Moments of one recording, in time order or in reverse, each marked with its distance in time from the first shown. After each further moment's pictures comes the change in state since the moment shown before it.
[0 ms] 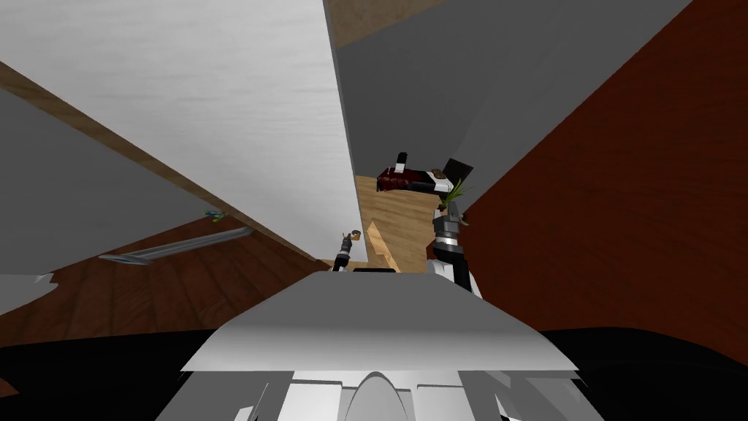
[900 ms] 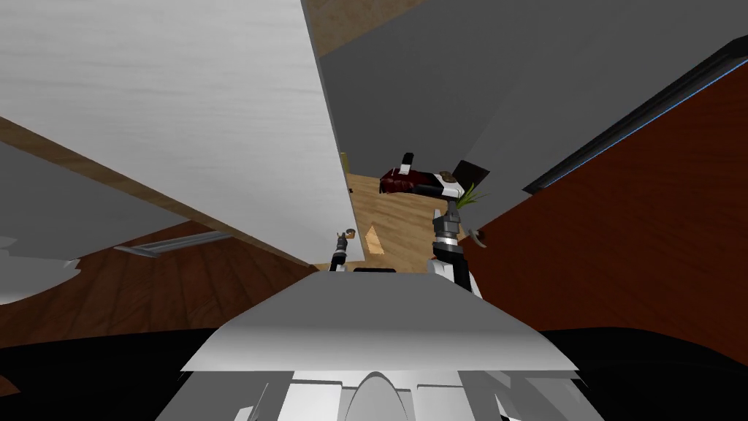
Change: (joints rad) arm -0.021 -0.022 0.114 0.011 0.041 0.013 -0.029
